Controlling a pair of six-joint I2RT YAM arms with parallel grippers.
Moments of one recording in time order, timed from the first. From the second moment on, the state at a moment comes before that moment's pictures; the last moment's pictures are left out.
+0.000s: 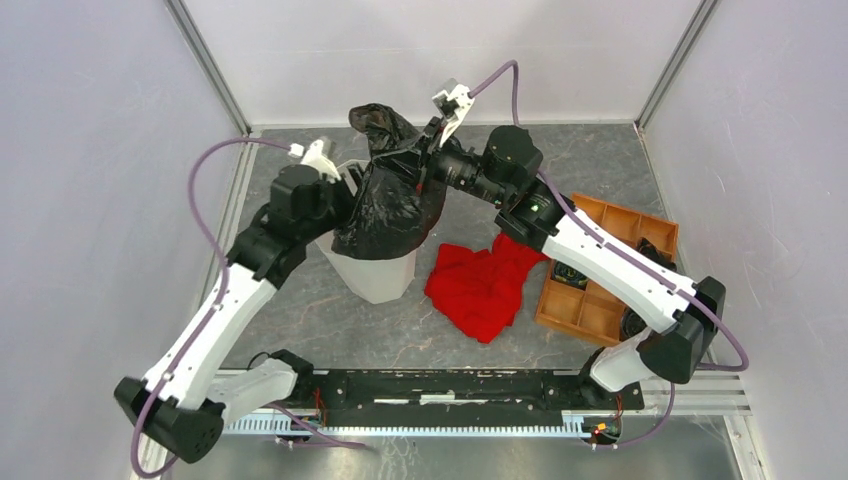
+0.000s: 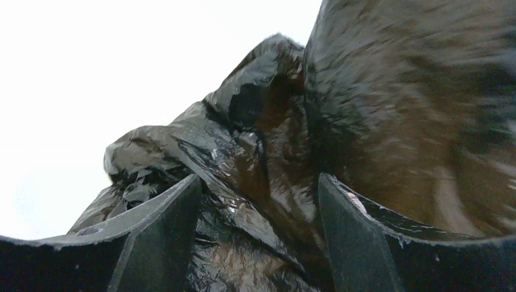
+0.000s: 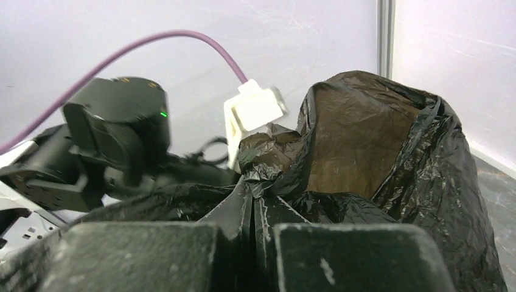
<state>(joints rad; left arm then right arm) -0.46 1.05 1.09 -0.46 0.16 -0.72 0.84 1.49 1.50 0.16 -0.30 0.32</state>
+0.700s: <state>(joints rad) -0.46 0.74 1.28 -0.80 -0.16 -0.51 1.10 1.63 1.63 0.46 -0.24 0.62</state>
